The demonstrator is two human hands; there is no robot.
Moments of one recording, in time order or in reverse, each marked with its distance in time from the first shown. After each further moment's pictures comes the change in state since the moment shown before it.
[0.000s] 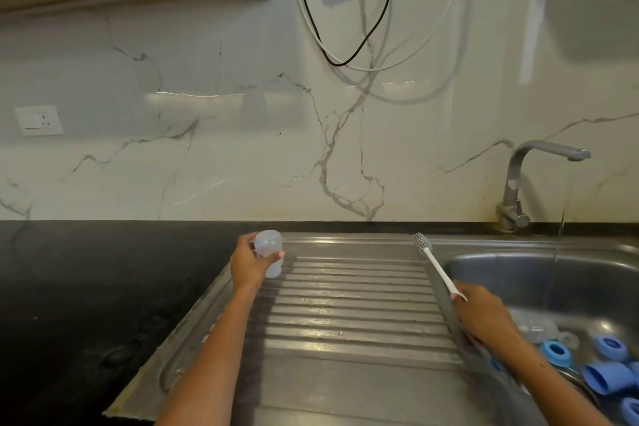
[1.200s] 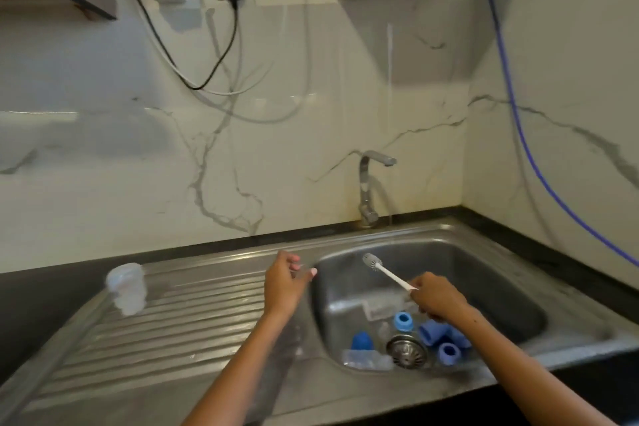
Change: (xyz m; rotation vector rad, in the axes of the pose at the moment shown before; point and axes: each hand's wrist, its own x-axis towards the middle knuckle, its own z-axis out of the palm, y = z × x) left_hand -0.167 0.129 0.196 -0.014 -0.348 0.217; right_hand -0.008 0.126 -0.122 -0.099 -0.022 0.209
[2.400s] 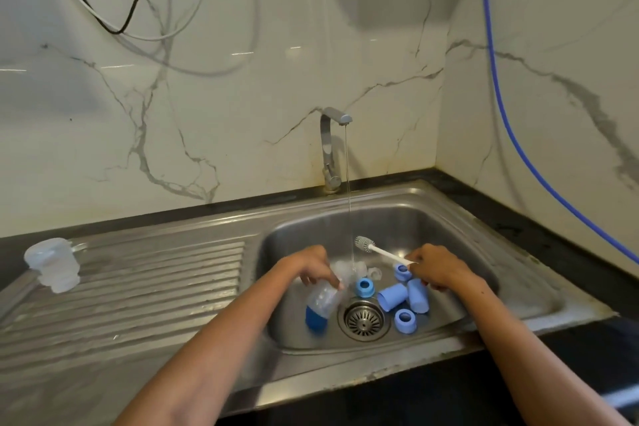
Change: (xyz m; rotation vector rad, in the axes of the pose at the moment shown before) left_hand 0.016 0.036 0.150 0.594 -0.978 -0.175; right_hand 0.046 0.105 -0.044 -0.087 -0.103 0.007
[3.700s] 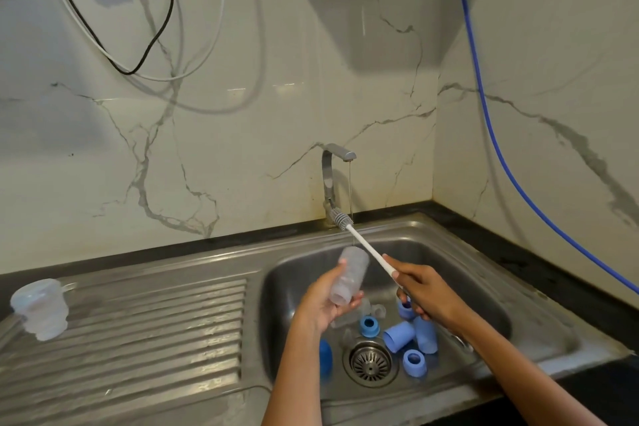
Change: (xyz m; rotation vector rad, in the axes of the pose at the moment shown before) left_hand -0.026 0.017 0.018 -1.626 0.116 0.079; right_hand -0.012 -0.027 0.011 0.686 0.113 -0.400
